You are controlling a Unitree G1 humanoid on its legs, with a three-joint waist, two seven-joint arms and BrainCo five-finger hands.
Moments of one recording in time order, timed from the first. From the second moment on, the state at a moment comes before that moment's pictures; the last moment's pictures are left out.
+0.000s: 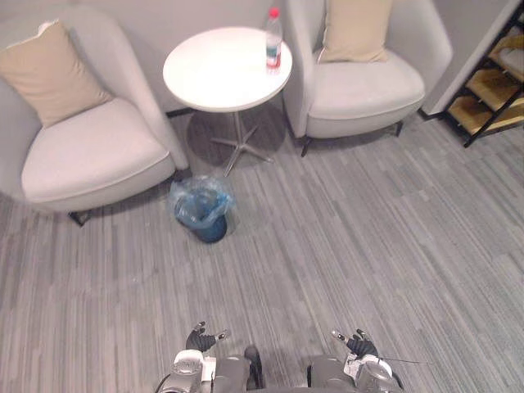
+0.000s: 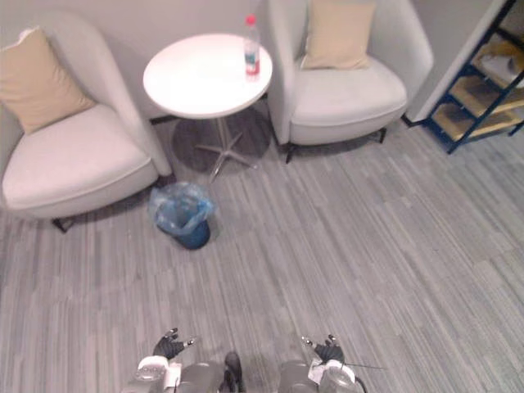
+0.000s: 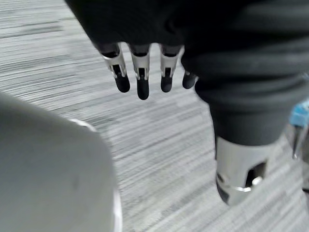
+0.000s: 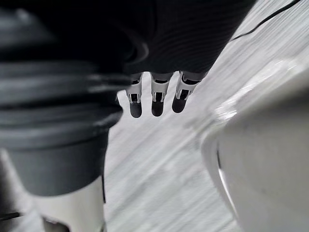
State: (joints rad) left arm -0.03 0.08 -0.09 1.05 -0.02 -0.08 0.15; right arm -0.03 -0.06 -0.15 1.04 0.26 -0.09 -0.12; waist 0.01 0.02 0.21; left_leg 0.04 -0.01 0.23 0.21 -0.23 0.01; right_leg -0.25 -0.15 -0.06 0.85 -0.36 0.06
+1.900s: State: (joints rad) left arm -0.05 -0.01 -0.10 1.07 -0.03 -0.08 0.11; right arm 0.00 -0.11 -0.11 1.09 0.20 -0.09 -0.10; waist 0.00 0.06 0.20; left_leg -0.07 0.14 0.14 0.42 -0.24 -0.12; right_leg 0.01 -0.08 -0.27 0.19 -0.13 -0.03
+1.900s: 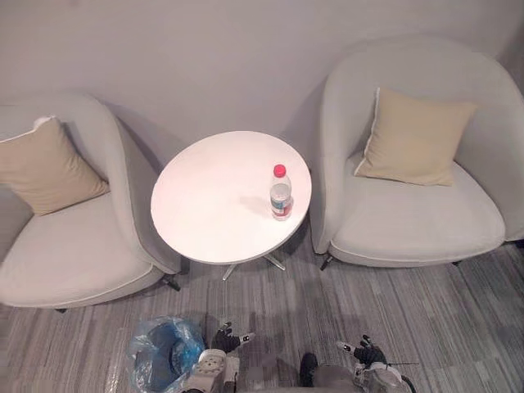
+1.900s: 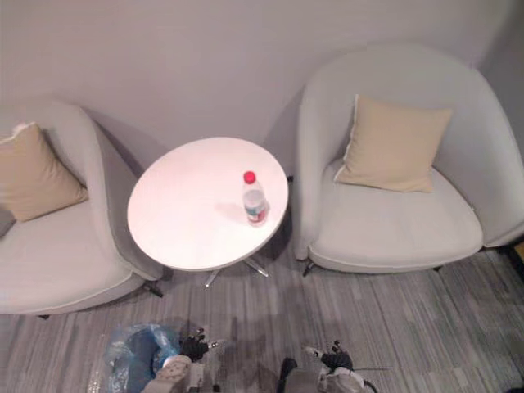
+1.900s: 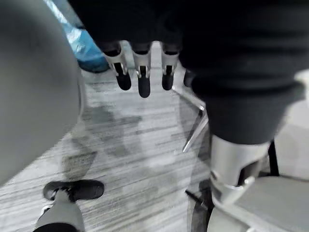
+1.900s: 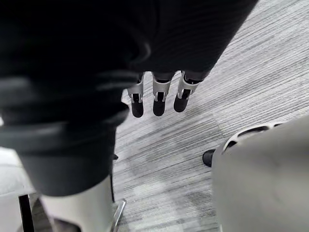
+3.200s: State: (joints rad) left arm 0.02 0.09 -0.10 1.09 0.09 -0.08 0.08; right arm 0.01 -0.27 -0.07 0.40 -0.04 -0.15 -0.18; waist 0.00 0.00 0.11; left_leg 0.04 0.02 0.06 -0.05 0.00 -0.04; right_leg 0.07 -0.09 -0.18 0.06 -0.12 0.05
